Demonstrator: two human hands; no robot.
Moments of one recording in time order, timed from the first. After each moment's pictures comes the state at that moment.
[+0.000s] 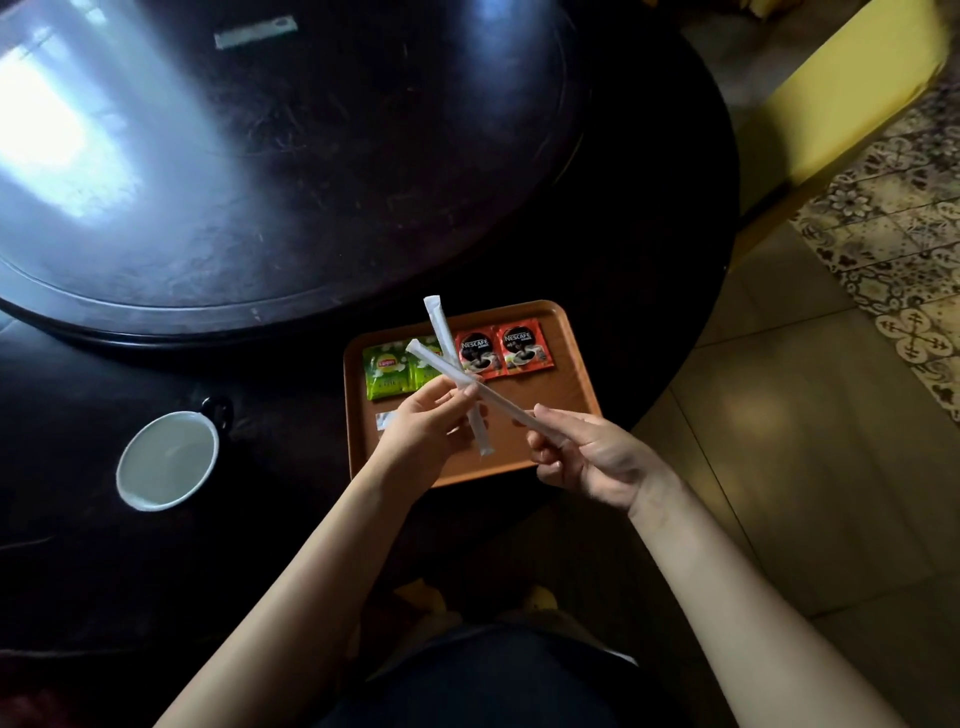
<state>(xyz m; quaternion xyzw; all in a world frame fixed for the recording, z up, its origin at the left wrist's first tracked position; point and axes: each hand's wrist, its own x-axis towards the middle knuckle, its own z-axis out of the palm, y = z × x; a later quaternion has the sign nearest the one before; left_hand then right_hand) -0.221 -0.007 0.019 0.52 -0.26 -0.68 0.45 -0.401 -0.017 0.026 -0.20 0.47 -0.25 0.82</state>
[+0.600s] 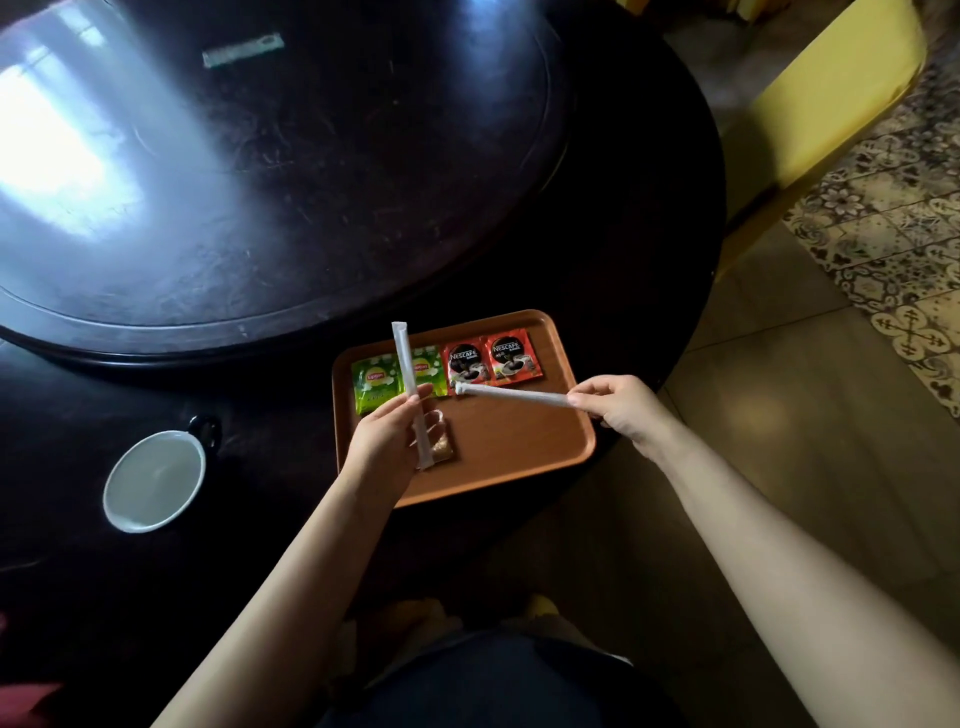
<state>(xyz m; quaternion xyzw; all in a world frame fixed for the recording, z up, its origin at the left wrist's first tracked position) -0.207 -0.020 0.006 0.61 -0.12 -0.61 0.49 -0.450 -0.075 -0.011 -0.50 0.66 -0.20 0.53</state>
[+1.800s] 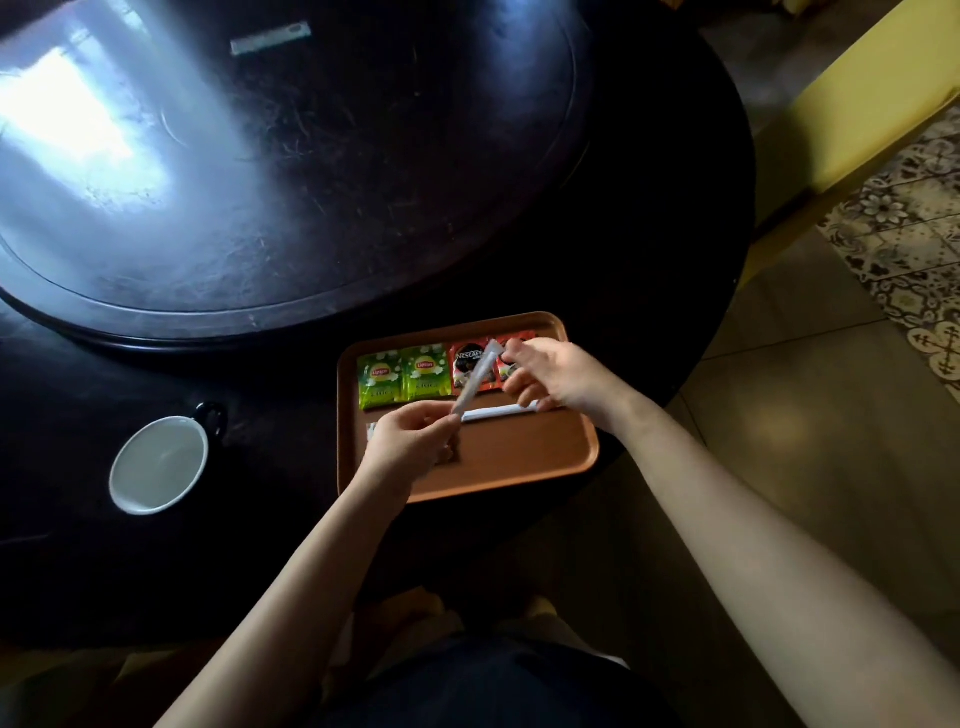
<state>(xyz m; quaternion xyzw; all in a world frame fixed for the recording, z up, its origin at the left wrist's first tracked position) -0.229 -0.012 0.017 0.69 -0.28 -0.54 0.39 -0.397 -0.097 0.025 -0.61 0.52 -0.16 0.57</state>
